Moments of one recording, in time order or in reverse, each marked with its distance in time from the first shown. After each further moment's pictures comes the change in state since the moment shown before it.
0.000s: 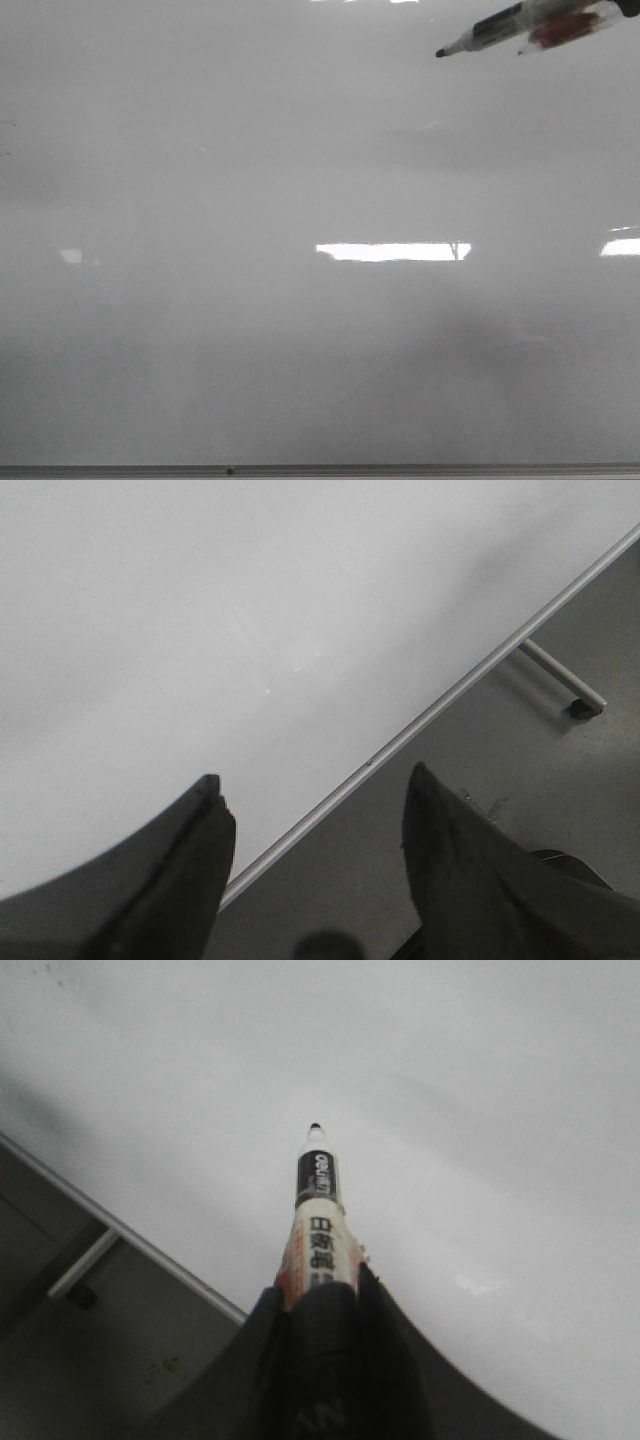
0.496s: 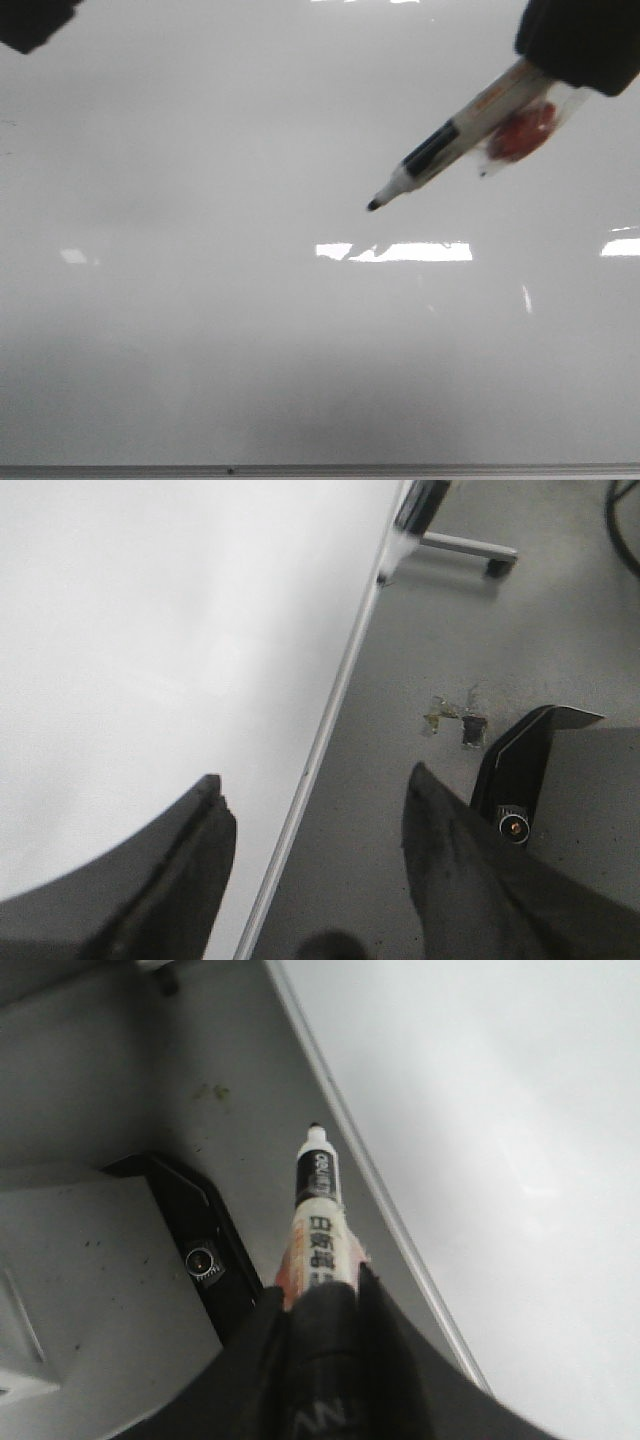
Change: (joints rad) left arm -0.363 0.170 -0.154 0.169 0.052 0.072; right arm 0.296 0.188 -0.259 -0.293 0.433 0.027
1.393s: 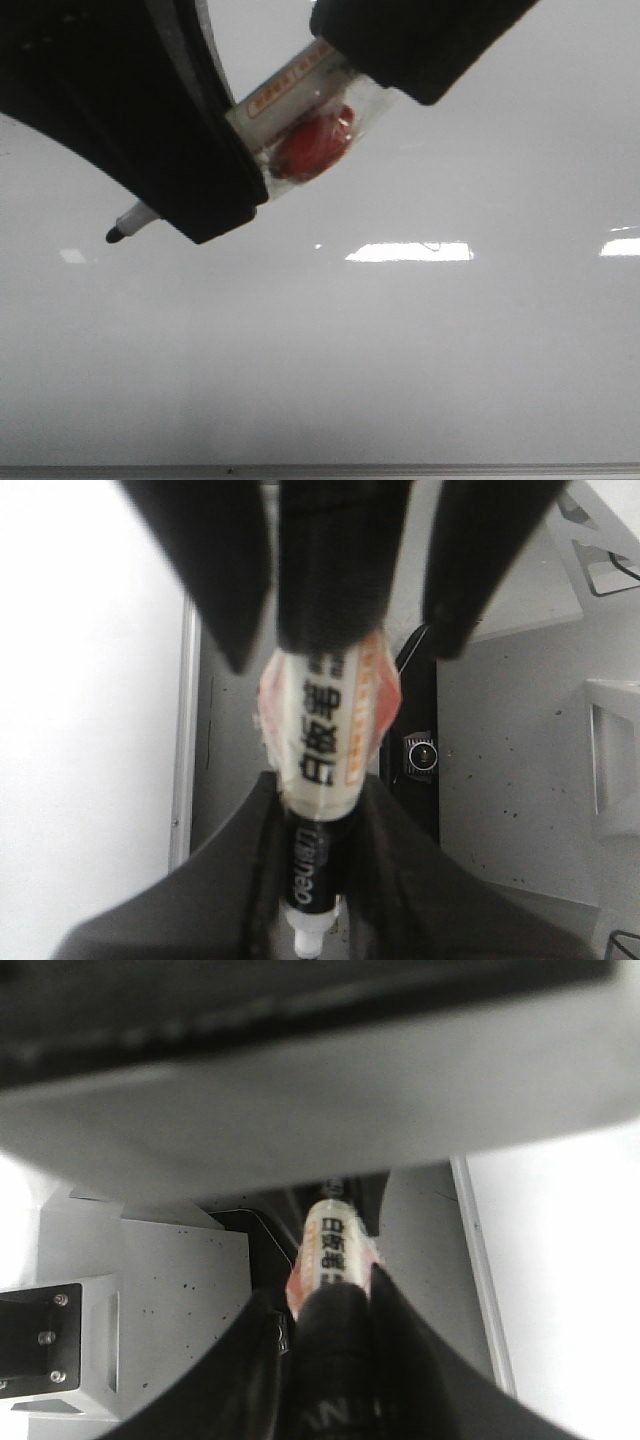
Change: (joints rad) left arm -0.266 0.256 -0.055 -0.053 0.020 0.116; right arm 0.143 0.082 0.004 0.320 -0.061 -0.382
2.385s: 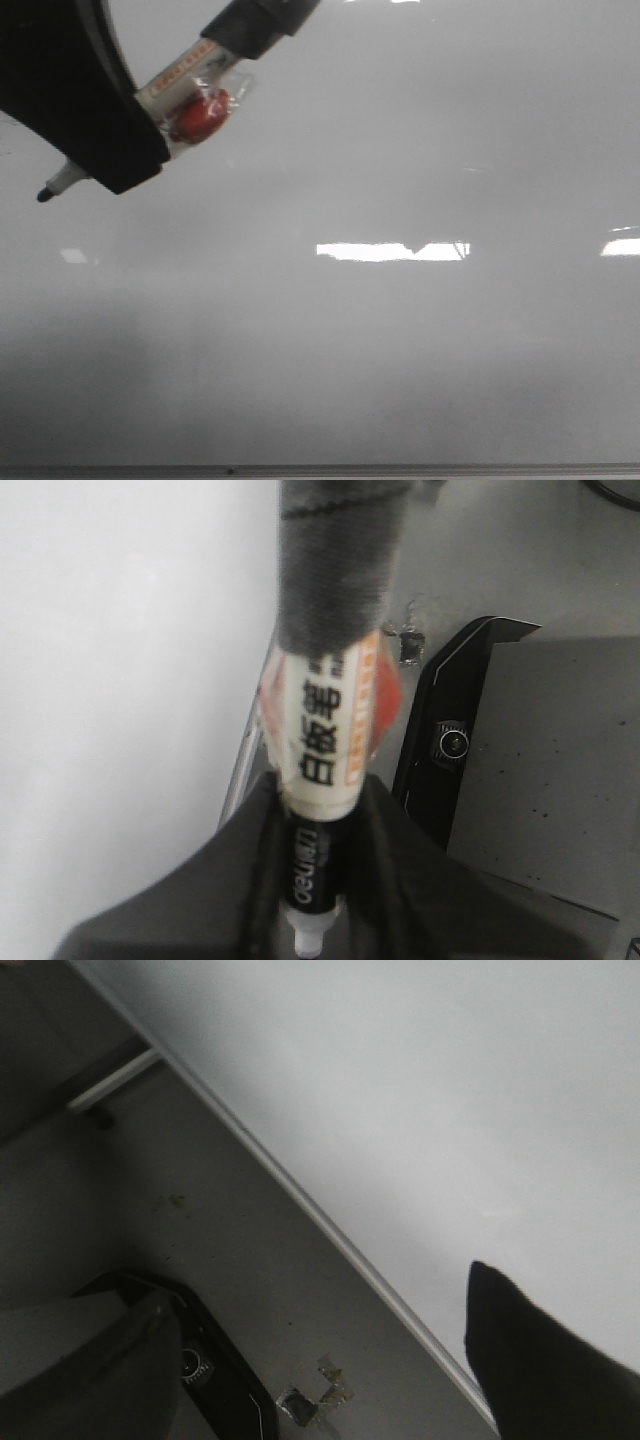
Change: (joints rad) left arm 0.209 0.000 0.001 0.004 0.033 0.000; right arm -0.462 -0.306 0.230 -0.028 -0.015 0.069
